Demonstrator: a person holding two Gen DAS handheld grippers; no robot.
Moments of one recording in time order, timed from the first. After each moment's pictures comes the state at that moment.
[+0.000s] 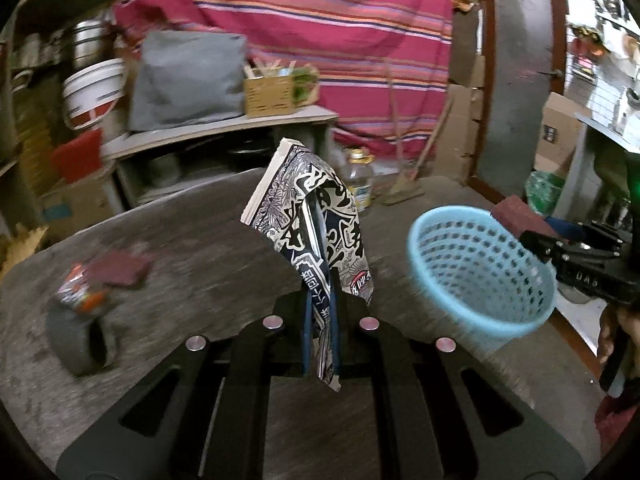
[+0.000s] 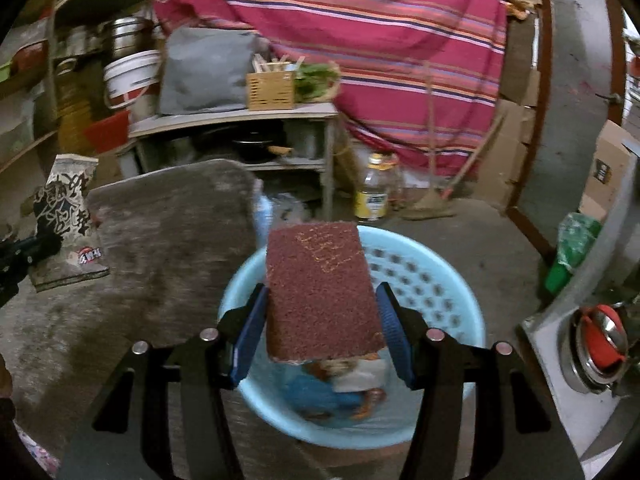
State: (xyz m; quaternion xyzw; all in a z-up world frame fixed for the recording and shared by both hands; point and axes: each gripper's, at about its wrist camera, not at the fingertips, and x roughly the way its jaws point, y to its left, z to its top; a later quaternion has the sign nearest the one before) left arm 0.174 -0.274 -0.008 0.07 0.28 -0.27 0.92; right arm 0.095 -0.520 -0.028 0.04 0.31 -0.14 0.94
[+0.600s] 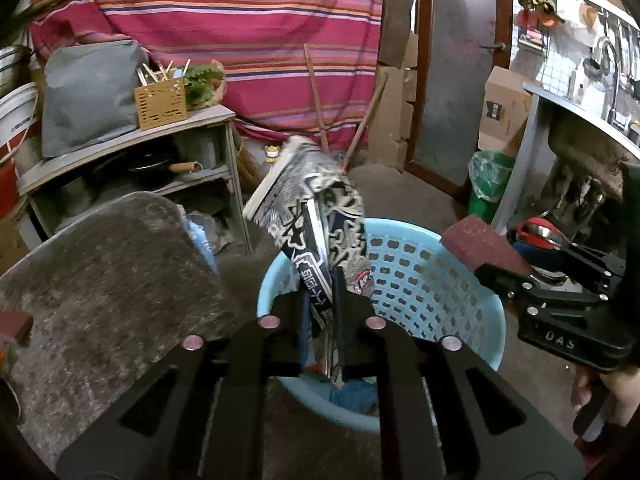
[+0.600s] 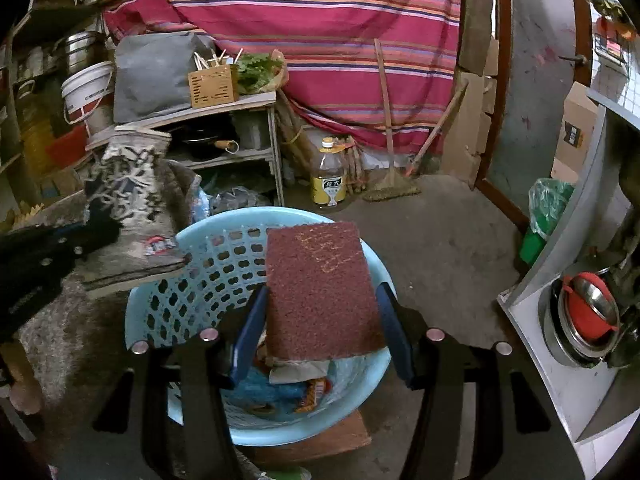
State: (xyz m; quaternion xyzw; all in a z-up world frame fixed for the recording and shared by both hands) left arm 0.182 -0.421 -0.027 0.10 0.29 -0.37 0.88; right arm 0.079 -0.593 -0.050 0.08 0.32 -0.19 0.92
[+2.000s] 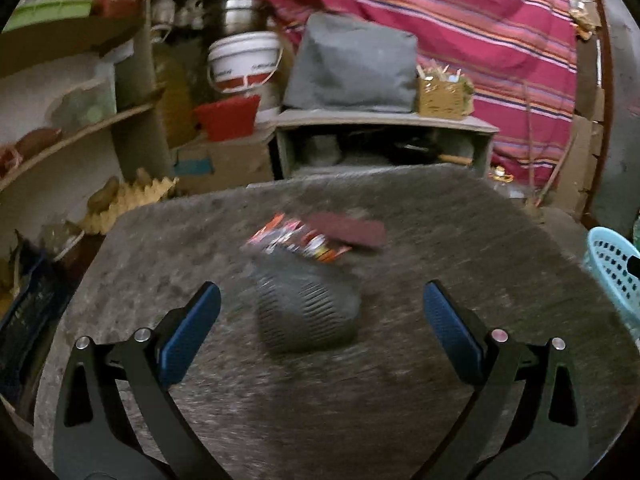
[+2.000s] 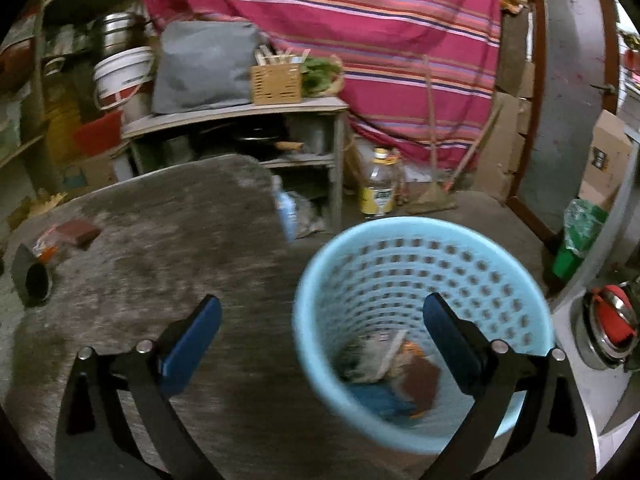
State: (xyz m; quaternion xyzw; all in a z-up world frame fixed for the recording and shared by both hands) left arm 0.228 -0.063 -0.039 0.04 0.28 -0.04 0.96; right arm 0.151 -0.417 -0.056 0.05 0.31 -0.15 0.94
